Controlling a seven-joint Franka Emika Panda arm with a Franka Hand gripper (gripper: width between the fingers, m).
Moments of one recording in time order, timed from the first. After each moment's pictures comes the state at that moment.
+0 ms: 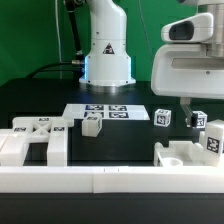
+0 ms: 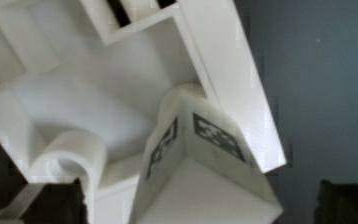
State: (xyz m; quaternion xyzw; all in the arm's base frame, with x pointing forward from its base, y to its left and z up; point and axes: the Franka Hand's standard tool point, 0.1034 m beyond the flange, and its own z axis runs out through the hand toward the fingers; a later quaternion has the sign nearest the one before) arm 0.635 0.129 0.082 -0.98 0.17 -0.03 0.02
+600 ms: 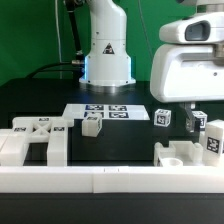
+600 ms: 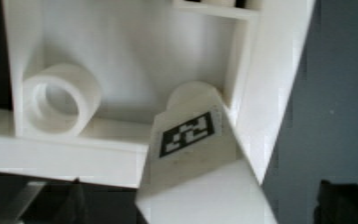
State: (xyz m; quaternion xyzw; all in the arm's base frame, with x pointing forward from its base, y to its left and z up) arm 0.635 0.124 0.081 -1.00 -0.09 -0.03 0.01
